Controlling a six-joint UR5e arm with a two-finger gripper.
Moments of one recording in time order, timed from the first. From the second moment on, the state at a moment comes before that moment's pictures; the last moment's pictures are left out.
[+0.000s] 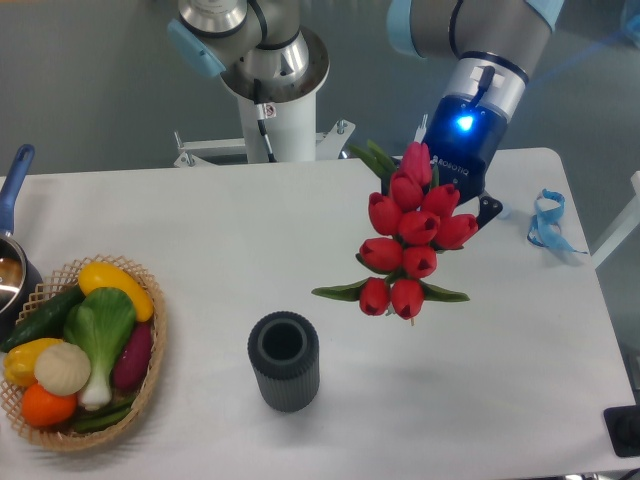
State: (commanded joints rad) arm 2.82 -1.74 -1.71 -0.75 0.53 0.98
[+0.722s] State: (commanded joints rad) arm 2.84 -1.72 -1.71 -0.75 0.57 1.02
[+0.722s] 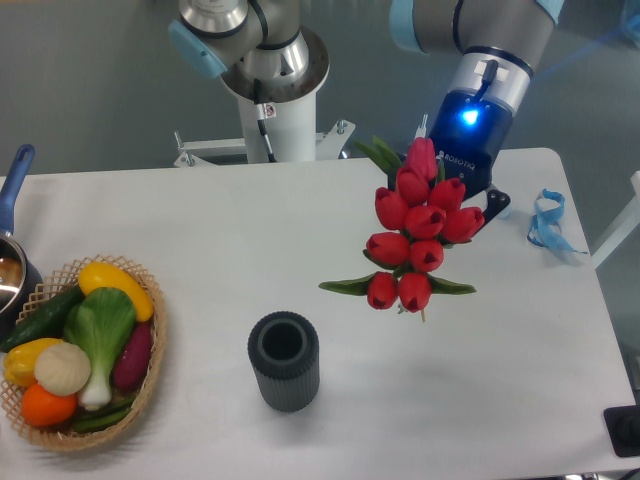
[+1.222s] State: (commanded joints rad) arm 2.82 -1.68 -1.72 -0.75 0.82 1.02
